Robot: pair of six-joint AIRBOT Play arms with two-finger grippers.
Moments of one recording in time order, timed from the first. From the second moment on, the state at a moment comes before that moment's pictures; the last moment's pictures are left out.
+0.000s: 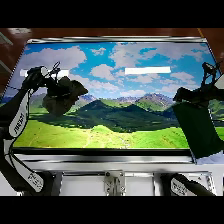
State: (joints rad) left arm -0.02 -1.93 1.74 1.38 -1.27 -1.59; right arm -0.18 -1.22 1.24 -1.39 1.27 1.63
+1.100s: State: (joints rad) left arm -0.85 -1.50 1.81 1.42 -1.24 -1.73; right arm -0.18 -0.61 1.20 -1.39 1.55 1.48
